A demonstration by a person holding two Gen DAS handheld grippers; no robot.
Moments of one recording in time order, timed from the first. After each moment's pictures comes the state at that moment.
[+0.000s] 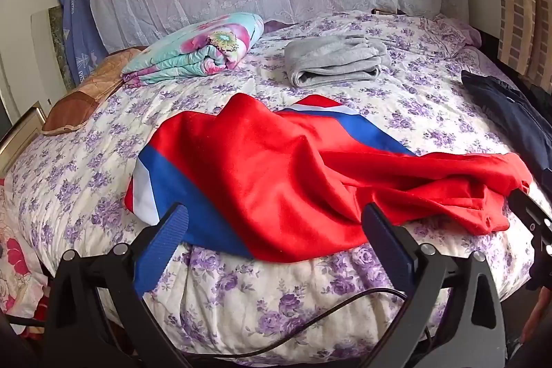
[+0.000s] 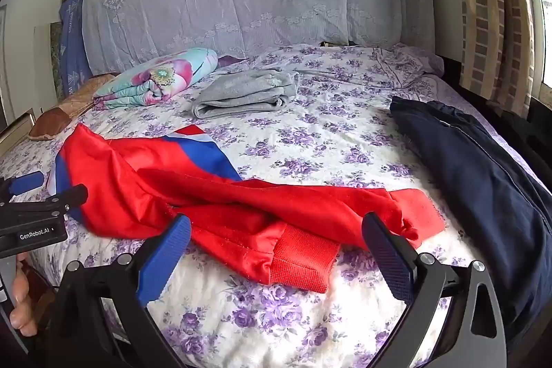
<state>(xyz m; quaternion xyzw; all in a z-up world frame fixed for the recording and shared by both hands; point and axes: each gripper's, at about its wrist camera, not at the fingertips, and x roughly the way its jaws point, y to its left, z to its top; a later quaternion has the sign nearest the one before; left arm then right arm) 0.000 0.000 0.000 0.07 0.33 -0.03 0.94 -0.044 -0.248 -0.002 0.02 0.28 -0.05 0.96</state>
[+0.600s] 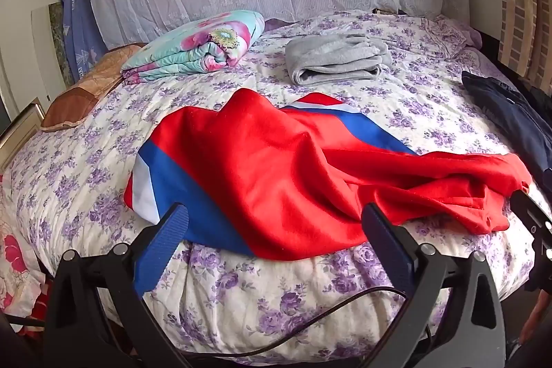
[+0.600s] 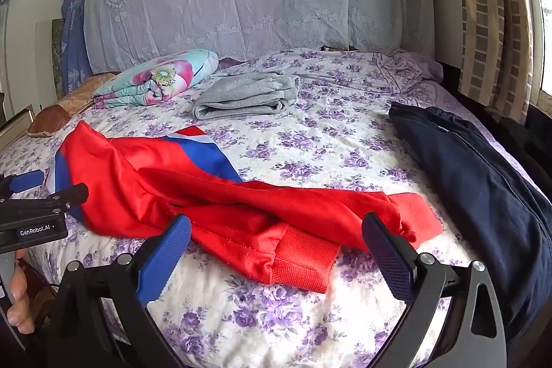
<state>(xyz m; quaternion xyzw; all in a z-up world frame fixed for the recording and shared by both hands) 0.000 0.000 0.000 0.06 0.34 -0.03 0.94 -0.047 -0.245 0.000 0.01 0.28 -0.05 0.96</state>
